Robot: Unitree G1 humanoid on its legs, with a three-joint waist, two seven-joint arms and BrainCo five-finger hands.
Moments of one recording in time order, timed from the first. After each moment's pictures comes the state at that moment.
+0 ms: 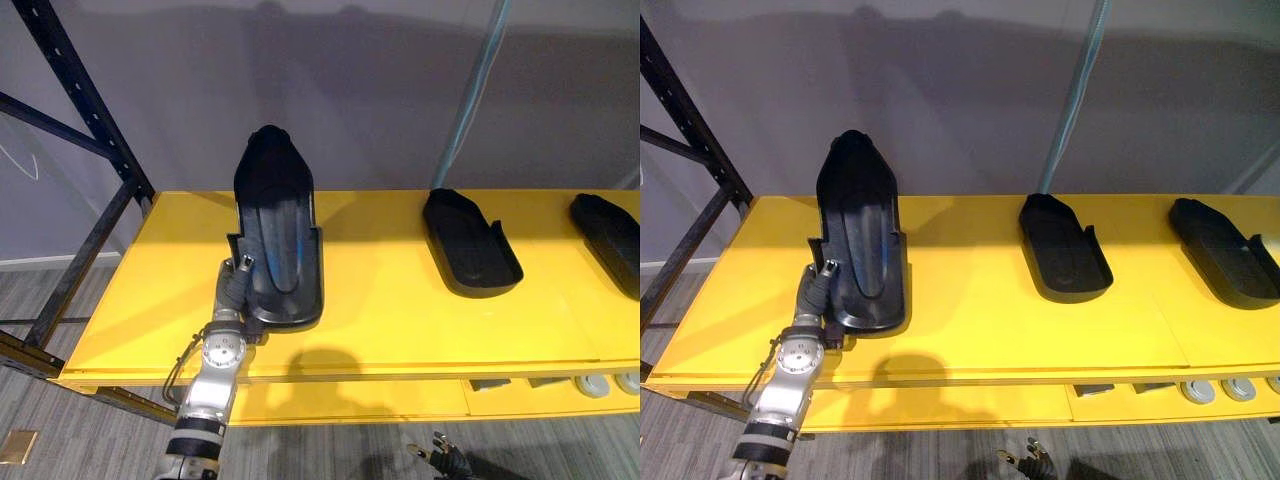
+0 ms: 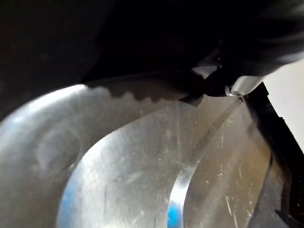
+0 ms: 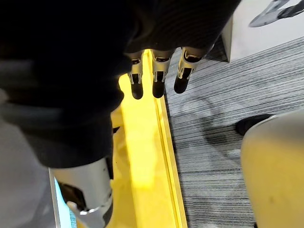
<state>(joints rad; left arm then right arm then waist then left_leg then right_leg) -0.29 0.23 0.02 0.27 0.15 0.00 0.26 0.13 -0.08 -0.12 0.93 0.07 -0.08 0.01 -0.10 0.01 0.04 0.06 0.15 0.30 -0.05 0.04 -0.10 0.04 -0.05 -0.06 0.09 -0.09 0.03</state>
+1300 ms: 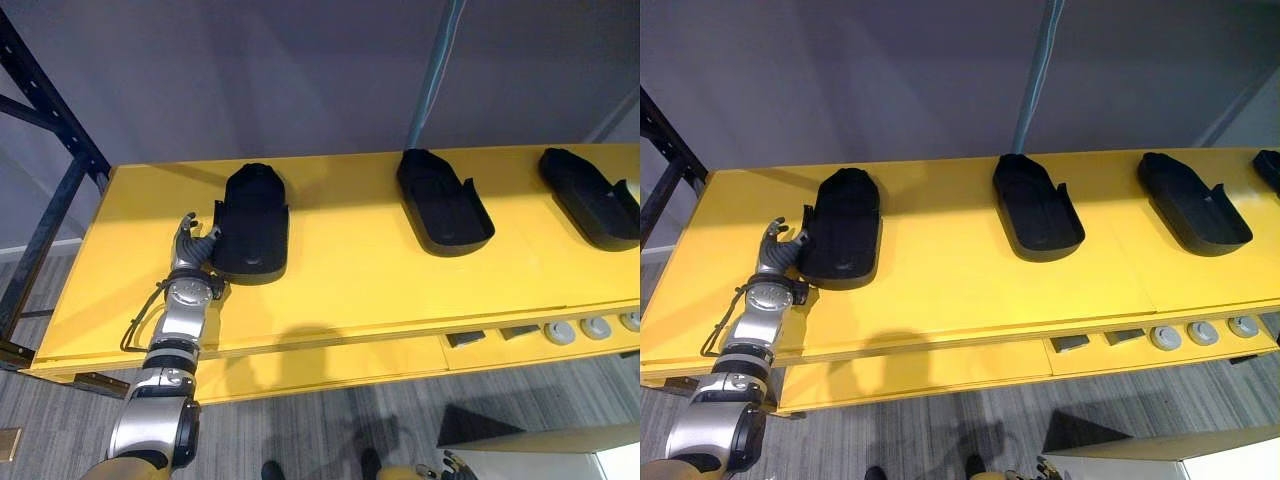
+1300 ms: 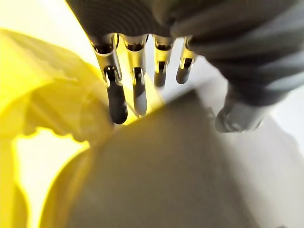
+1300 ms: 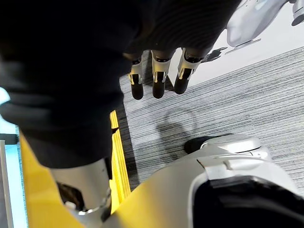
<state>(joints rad) -0.63 0.37 0.09 0.74 0.22 0.05 0.26 0.20 -0.11 -0.10 0.93 0.06 -0.10 0.02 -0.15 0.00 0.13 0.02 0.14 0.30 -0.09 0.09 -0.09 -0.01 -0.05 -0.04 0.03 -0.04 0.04</state>
